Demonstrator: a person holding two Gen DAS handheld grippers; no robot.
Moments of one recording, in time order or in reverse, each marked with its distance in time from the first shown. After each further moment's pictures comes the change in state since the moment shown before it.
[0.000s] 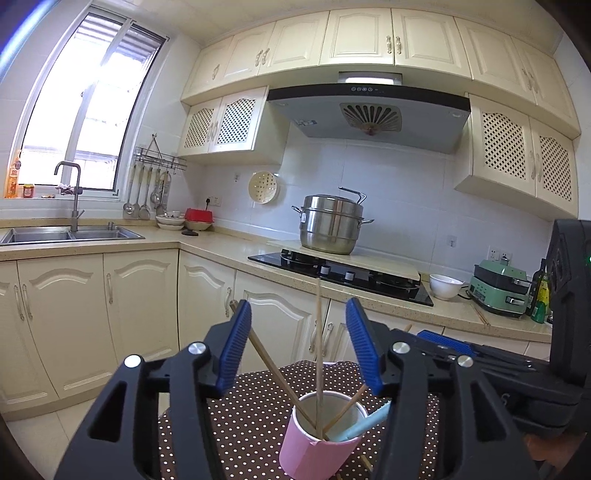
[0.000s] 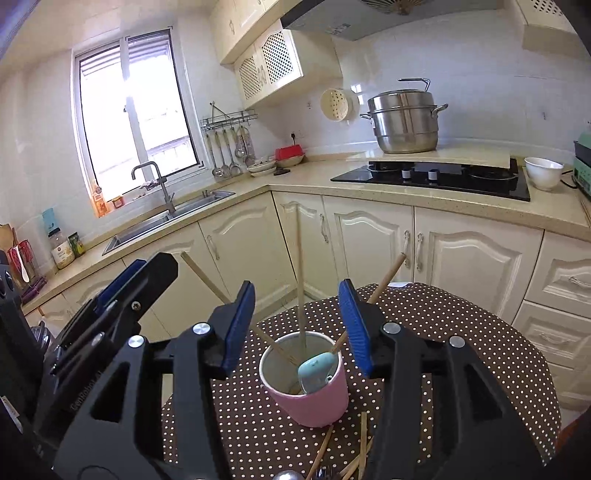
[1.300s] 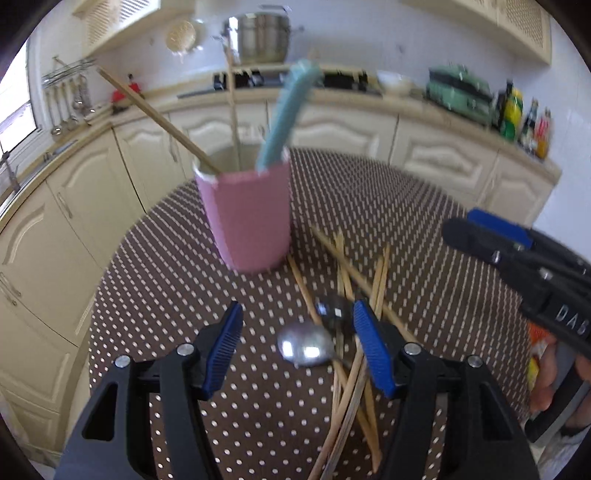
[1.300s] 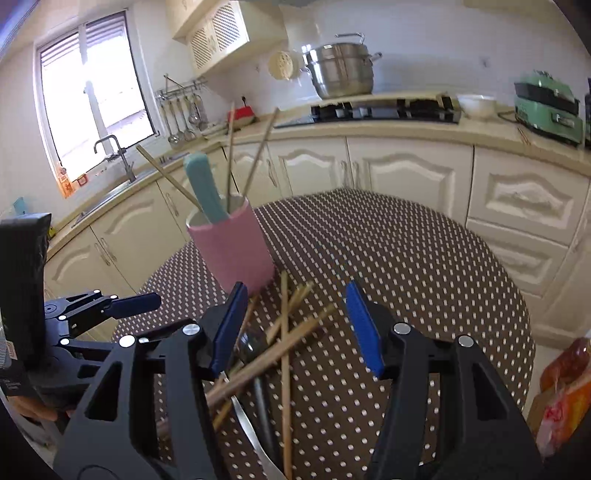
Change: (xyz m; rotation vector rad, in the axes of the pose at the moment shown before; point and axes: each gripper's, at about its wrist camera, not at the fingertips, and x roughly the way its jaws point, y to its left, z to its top) left arm 0.007 -0.054 -0.128 0.279 0.747 -0.153; right arm -0.073 -0.063 -0.134 0.111 0.163 -0.164
